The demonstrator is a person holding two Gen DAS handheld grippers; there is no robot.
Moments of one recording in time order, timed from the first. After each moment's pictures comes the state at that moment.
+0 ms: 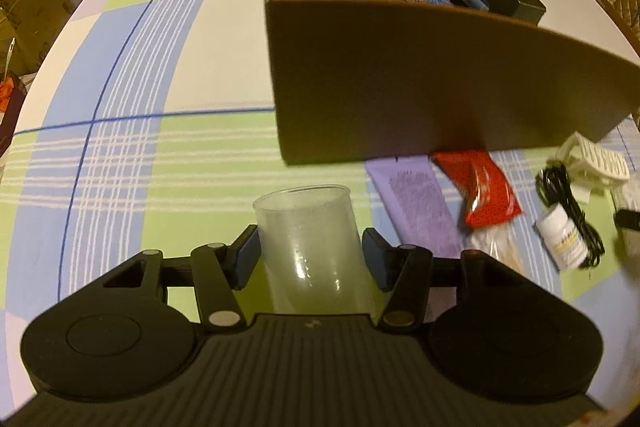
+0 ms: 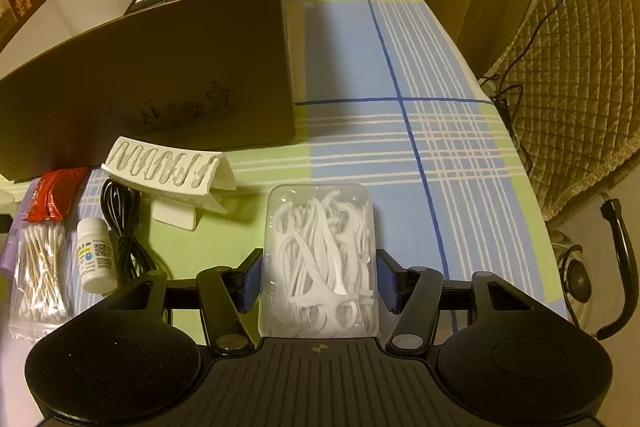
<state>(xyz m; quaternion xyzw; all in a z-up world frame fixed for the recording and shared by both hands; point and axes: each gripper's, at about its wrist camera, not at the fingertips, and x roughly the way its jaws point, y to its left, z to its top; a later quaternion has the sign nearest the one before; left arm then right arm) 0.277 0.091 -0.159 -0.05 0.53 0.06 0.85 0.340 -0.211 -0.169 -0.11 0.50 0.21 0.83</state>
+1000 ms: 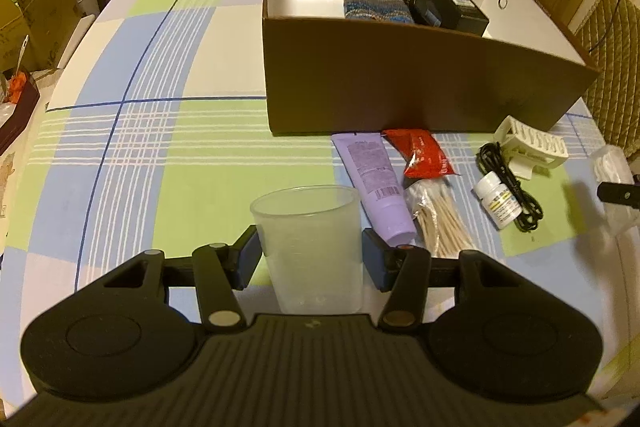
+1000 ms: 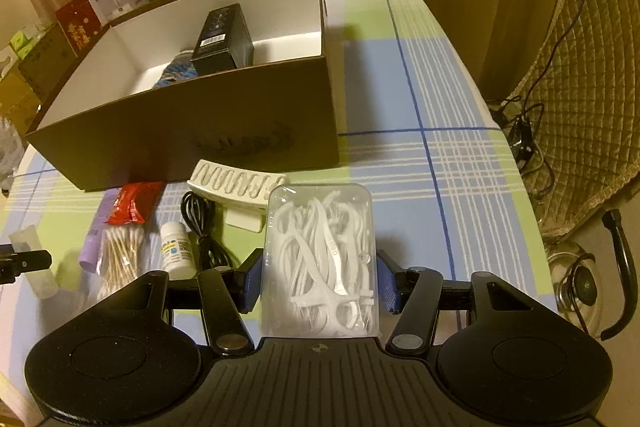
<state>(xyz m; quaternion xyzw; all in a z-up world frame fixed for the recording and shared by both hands) 0.217 0.070 -0.111 -0.07 0.50 0.06 0.86 0.311 -0.222 -0.113 -0.08 0.48 0.27 0.83</state>
